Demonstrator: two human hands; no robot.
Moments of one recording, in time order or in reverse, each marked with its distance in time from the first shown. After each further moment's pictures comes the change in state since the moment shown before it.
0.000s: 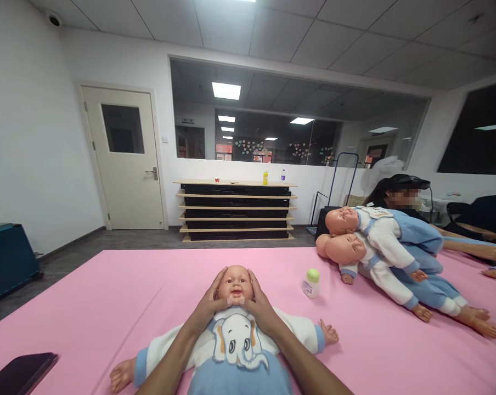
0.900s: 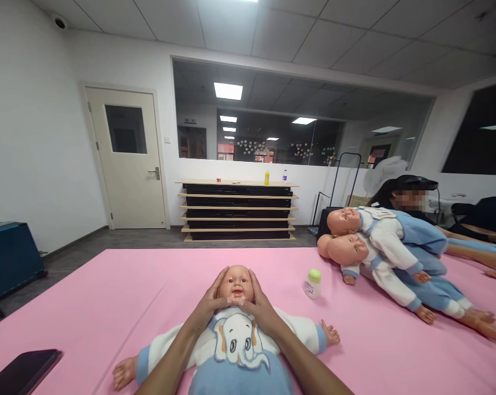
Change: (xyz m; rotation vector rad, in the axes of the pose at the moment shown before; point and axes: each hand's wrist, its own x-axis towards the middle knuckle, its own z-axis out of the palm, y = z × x) left_hand 0.001 -0.001 -0.001 -0.132 -0.040 -0.018; right_hand -0.002 0.000 0.001 -0.010 -0.030 -0.002
